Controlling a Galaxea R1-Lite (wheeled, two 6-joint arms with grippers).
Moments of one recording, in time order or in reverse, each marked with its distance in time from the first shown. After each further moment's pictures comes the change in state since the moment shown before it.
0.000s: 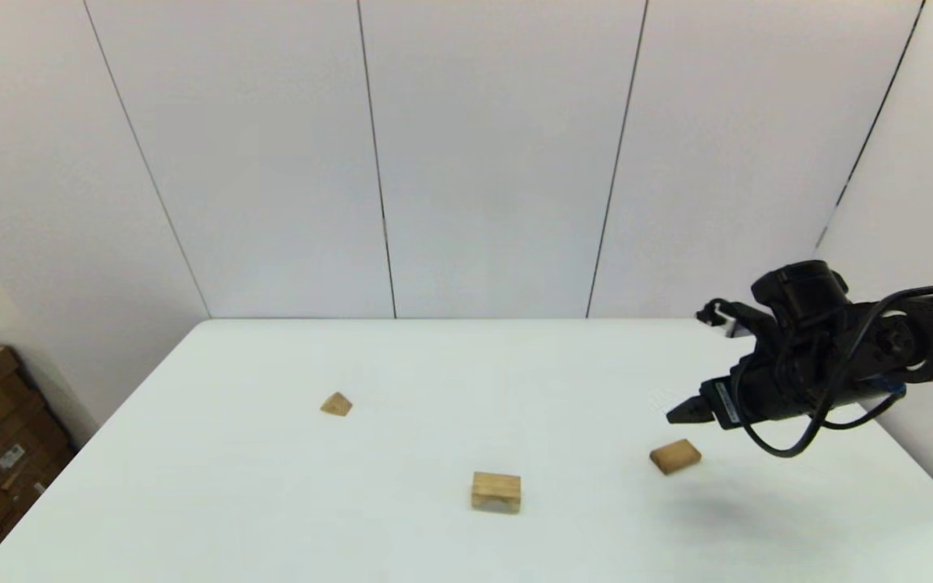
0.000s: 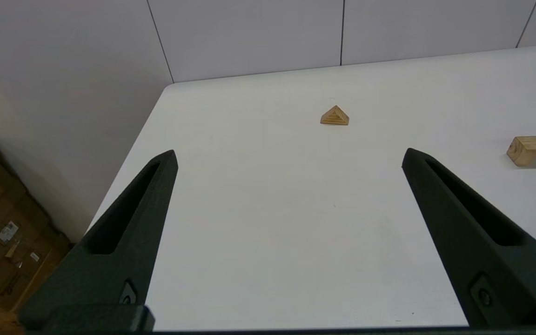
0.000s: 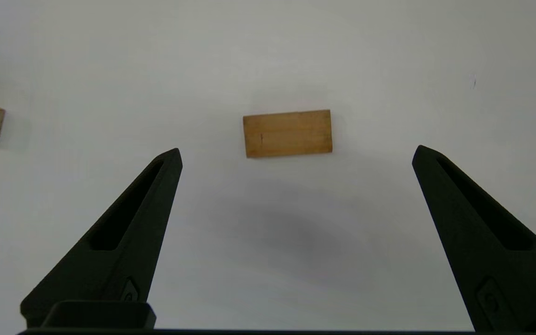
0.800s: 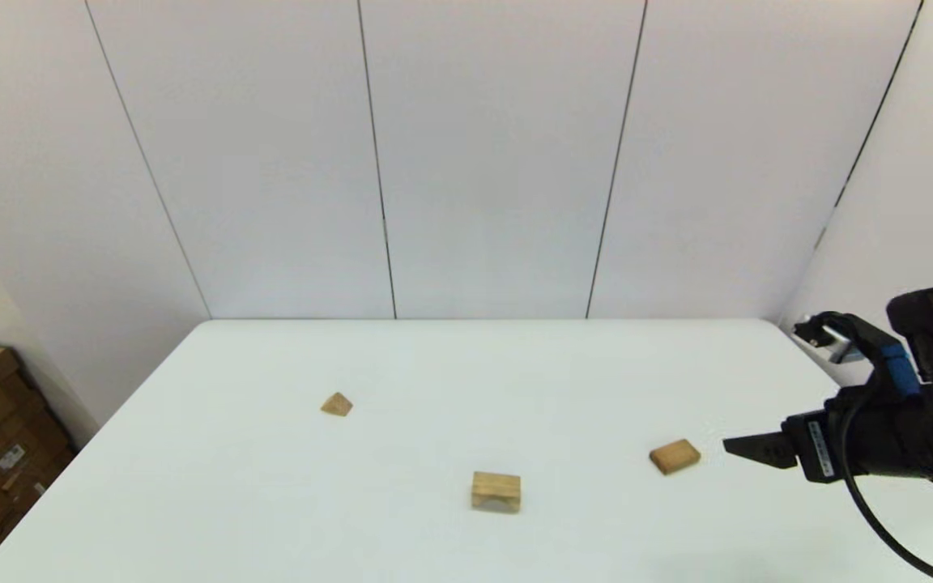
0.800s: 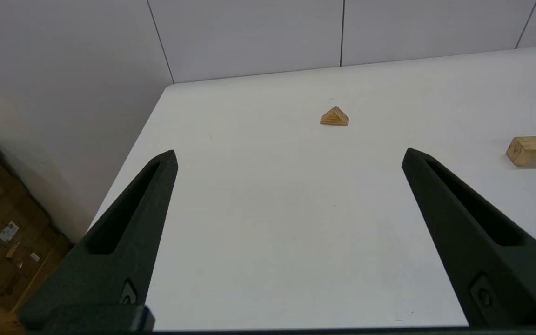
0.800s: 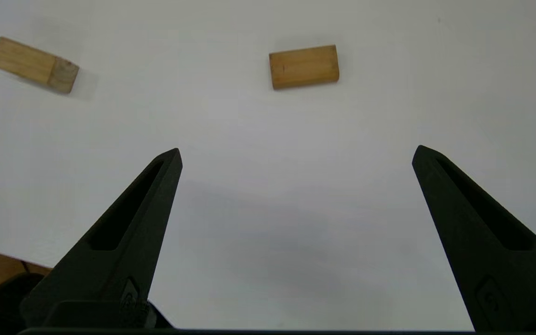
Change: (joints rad) left arm 0.000 0.000 0.000 0.000 -0.001 0.000; right arm 0.001 -0.404 0.329 -0.083 0.000 0.063
